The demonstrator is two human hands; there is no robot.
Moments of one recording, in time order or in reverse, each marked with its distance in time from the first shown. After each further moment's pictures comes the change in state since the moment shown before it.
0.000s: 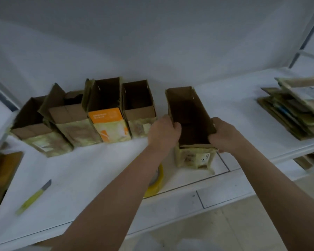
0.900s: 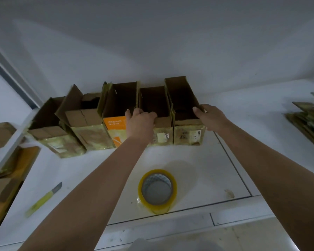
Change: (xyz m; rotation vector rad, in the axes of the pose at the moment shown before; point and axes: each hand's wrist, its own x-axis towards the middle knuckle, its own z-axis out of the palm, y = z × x) left_hand 0.061 -0.083 -0.054 0.596 0.131 0.053; right_hand 0.119 -0.069 0.023 0.092 0.060 -0.204
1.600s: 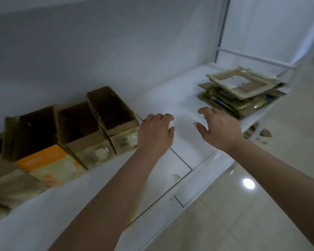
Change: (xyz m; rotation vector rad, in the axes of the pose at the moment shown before) left_hand -0.036 0.179 -0.017 -0.378 0.045 0.594; right_hand -0.162 0.102 -0.096 -0.570 0.493 0.032
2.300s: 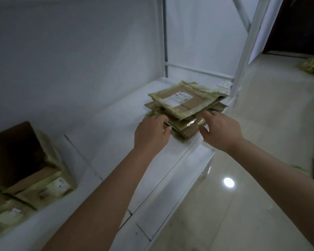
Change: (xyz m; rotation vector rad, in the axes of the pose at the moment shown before) left_hand 0.138 0.145 0.086 -0.160 -0.070 0.098; right_hand 0.023 0.201 -0.037 -0.153 -0.006 0.208
